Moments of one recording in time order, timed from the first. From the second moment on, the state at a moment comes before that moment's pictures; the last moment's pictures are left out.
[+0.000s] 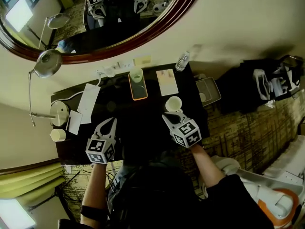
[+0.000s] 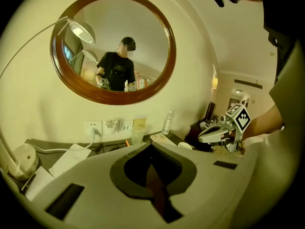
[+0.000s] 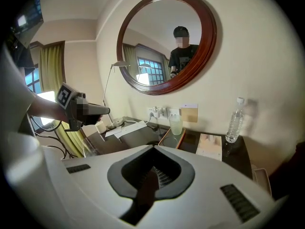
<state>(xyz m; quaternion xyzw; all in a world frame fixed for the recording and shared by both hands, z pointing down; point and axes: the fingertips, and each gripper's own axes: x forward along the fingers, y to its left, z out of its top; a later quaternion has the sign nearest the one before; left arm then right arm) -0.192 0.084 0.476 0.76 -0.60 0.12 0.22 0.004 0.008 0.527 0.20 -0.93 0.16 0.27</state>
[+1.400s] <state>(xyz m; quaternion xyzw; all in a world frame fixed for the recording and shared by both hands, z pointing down) -0.101 0.012 0.500 0.81 -0.52 0.17 0.22 0.064 -0.063 0.638 0.14 -0.85 0.01 0.51</state>
